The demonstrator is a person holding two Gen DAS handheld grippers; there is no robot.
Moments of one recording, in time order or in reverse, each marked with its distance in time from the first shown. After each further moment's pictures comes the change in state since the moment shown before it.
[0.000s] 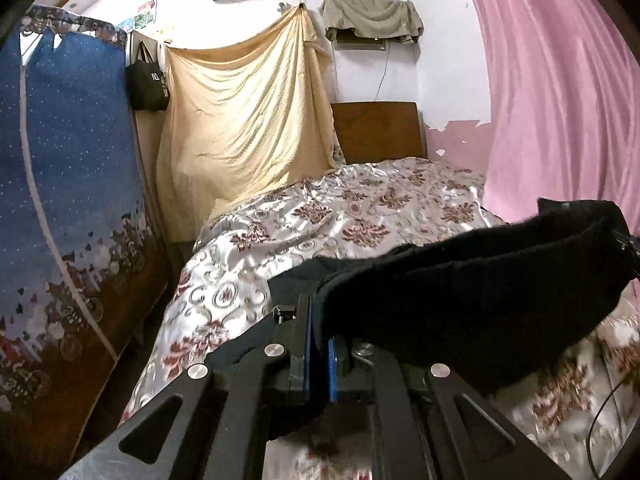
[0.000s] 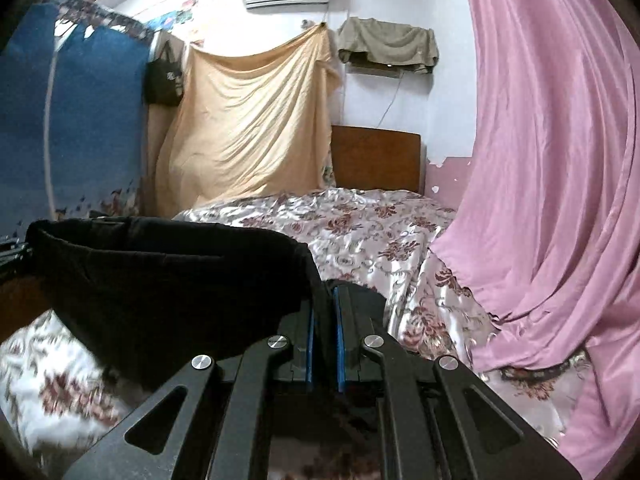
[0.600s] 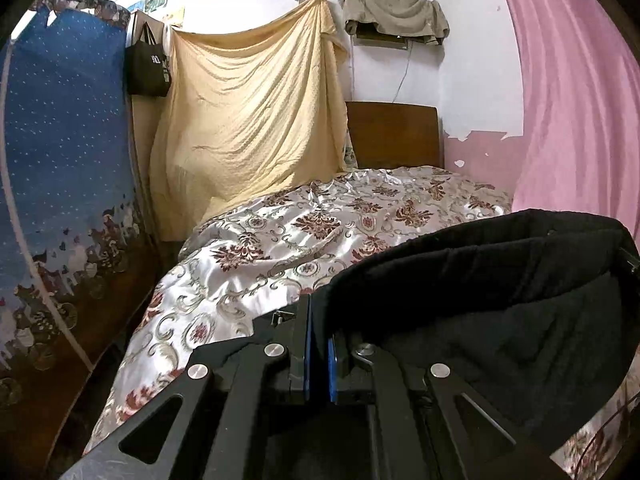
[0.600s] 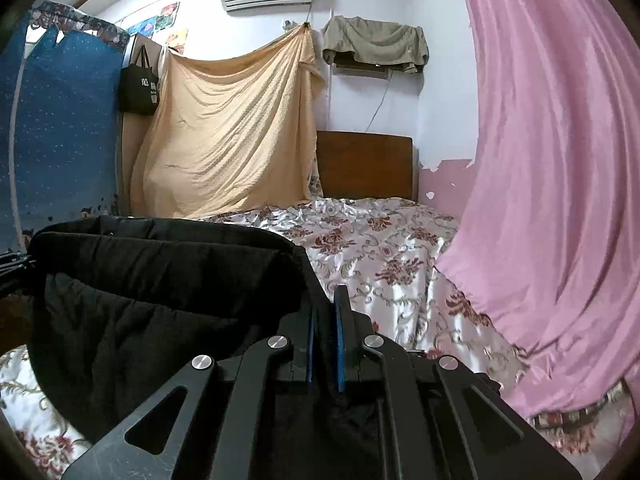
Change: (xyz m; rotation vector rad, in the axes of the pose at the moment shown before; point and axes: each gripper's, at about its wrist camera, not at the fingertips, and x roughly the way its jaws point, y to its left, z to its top) left arm 0.137 -0.001 0.050 -0.073 -0.002 0.011; right arm 0.145 0.000 0.022 0.018 -0.034 -0.038
